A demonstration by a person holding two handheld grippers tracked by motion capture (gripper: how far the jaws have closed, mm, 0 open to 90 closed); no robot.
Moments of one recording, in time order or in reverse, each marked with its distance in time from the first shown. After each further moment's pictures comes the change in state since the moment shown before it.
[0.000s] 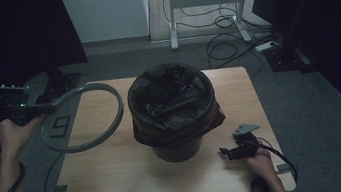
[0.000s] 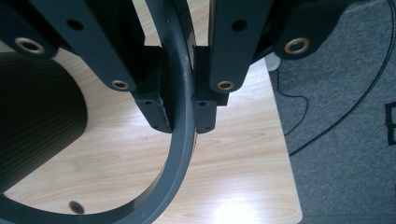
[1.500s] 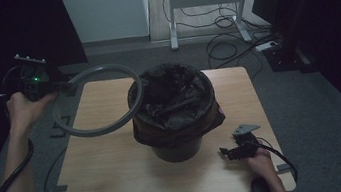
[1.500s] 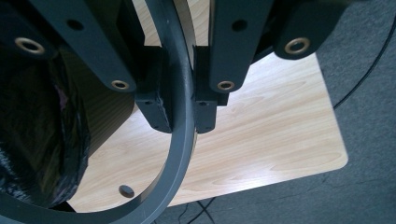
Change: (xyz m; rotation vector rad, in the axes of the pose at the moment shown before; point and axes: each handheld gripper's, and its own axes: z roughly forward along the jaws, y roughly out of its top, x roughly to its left) left arm -0.074 0.070 -0.004 0.011 -0.061 0.131; right arm 0.000 0.000 0.000 -0.001 0.000 -0.001
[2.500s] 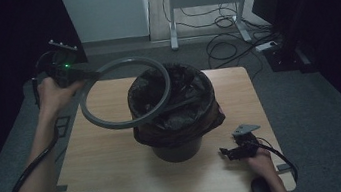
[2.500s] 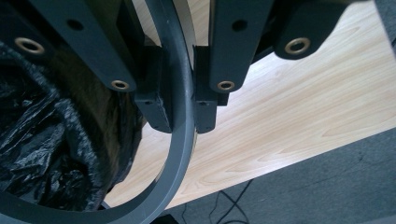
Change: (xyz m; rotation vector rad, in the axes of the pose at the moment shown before) left arm -0.059 0.047 0.041 0.016 -0.084 0.102; right arm 0.000 0.000 0.000 -0.002 0.005 -0.003
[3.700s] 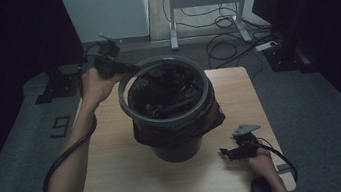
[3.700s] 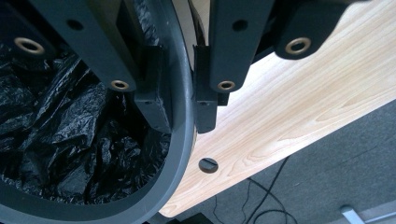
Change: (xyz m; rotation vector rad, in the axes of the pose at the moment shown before) left arm -0.067 0.045 0.072 0.010 -0.076 0.122; right arm -0.001 0.000 0.000 0.000 0.007 -0.008
